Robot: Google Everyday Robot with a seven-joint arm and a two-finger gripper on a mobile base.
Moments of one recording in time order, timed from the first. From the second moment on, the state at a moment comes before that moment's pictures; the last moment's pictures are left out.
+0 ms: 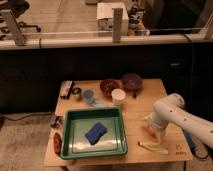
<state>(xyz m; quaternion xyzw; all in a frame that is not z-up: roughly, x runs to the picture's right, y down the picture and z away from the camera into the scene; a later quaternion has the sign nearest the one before) 0.270 0.237 0.789 -0.31 -0.11 -0.24 0.91</state>
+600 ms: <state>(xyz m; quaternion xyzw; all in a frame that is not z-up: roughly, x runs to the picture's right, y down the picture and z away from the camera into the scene) 0.263 0.241 0.792 -0.31 -0.12 -0.26 0.91</state>
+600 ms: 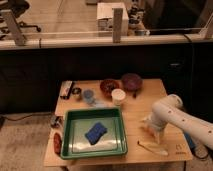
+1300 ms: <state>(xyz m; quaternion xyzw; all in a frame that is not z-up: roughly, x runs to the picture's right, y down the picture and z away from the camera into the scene) 0.254 0.246 0.796 -0.31 -0.13 -0.26 0.90</state>
